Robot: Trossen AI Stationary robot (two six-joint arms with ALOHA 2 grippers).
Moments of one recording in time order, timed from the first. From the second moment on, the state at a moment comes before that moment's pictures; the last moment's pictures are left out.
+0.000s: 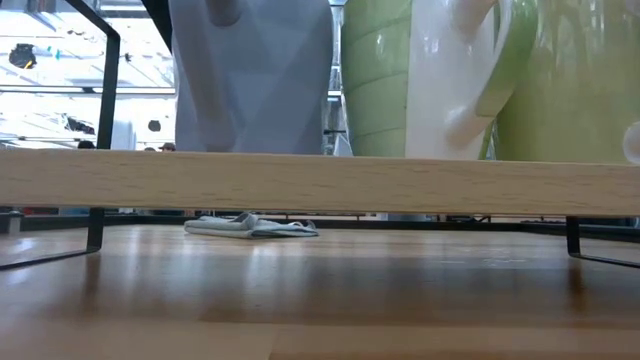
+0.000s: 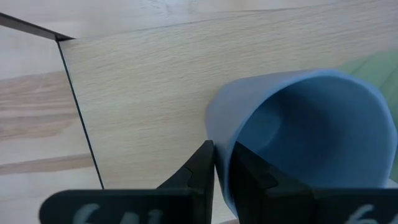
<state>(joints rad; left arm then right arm) -0.52 2.01 1.80 -1.22 -0.18 -2.01 -0.07 0.15 0.01 0.02 0.16 0.00</state>
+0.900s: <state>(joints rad) -0.52 2.02 1.88 -1.15 -0.12 -1.99 -0.07 0.15 0.01 0.02 0.16 0.00</state>
